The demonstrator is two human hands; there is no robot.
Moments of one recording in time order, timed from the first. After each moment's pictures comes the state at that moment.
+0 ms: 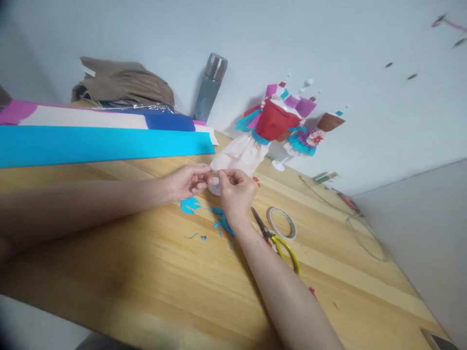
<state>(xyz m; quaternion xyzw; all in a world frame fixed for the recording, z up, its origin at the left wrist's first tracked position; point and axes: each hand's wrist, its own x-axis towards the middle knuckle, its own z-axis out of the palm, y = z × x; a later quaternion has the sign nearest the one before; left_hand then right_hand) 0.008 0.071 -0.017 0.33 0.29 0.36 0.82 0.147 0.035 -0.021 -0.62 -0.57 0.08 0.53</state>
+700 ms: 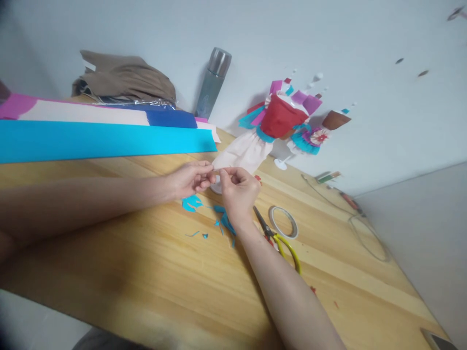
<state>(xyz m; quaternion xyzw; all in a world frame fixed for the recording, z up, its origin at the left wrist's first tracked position) 0.011 0.071 -0.021 0.35 0.29 0.37 0.81 0.146 0.033 -0.020 -0.62 -0.58 0.06 0.52</state>
